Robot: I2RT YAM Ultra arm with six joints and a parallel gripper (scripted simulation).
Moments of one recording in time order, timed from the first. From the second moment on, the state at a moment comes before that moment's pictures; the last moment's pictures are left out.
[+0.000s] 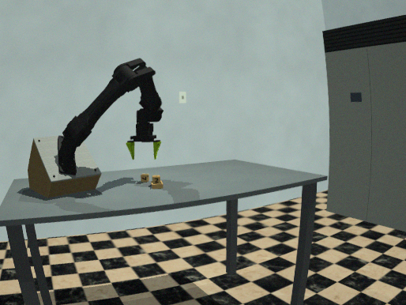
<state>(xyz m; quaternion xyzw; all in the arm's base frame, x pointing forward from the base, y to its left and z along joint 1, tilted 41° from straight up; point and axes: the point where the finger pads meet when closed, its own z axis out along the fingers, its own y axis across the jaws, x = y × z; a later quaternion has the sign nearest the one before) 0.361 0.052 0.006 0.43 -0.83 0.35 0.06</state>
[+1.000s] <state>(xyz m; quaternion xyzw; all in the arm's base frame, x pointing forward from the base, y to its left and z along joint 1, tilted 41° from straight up) 0.359 0.051 0.003 0.31 -0.88 0.35 0.01</state>
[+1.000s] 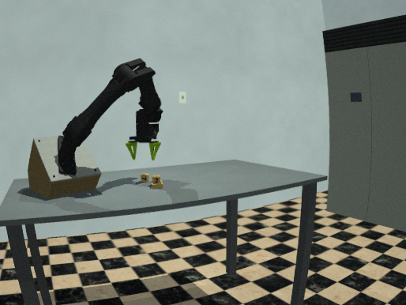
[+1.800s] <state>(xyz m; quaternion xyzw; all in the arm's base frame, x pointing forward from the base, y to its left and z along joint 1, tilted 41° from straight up) 0.361 0.051 0.001 -0.01 -0.94 0.33 -0.11</state>
